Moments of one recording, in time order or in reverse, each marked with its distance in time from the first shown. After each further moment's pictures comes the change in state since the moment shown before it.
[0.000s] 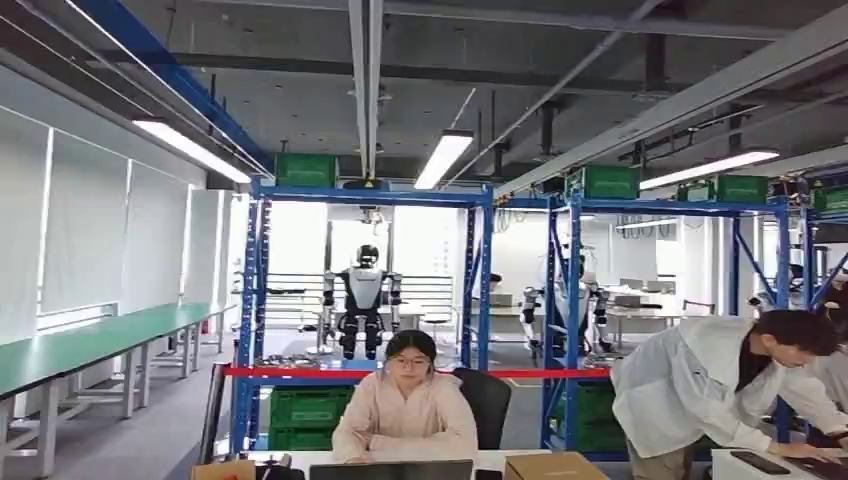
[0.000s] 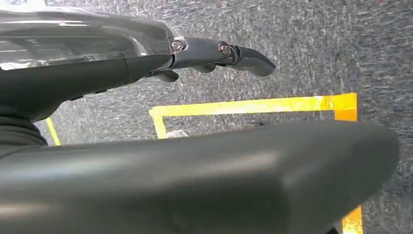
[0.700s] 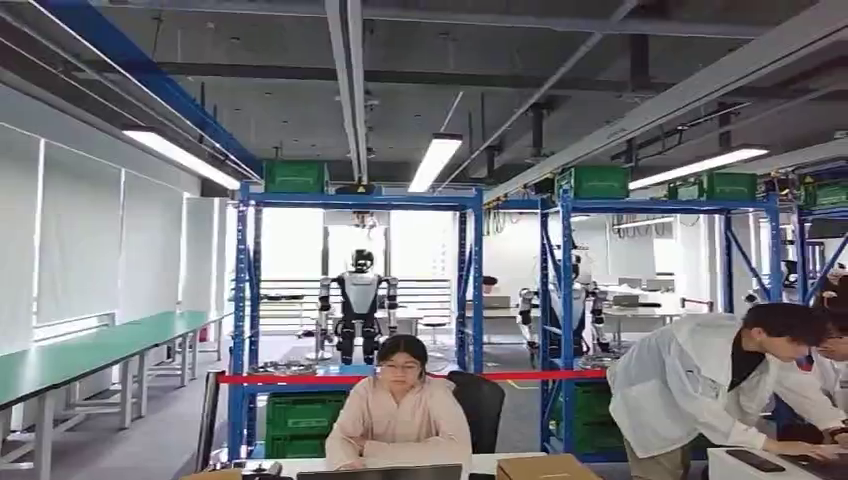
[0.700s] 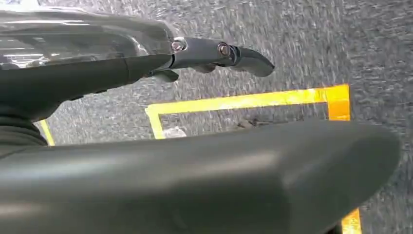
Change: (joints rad) left arm -0.002 -0.001 -0.010 0.000 -0.008 -0.014 -0.026; right arm 0.188 0.082 -0.107 -0.103 -0.119 -0.078 -0.368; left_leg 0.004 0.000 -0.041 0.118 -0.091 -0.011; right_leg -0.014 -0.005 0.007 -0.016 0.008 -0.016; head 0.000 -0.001
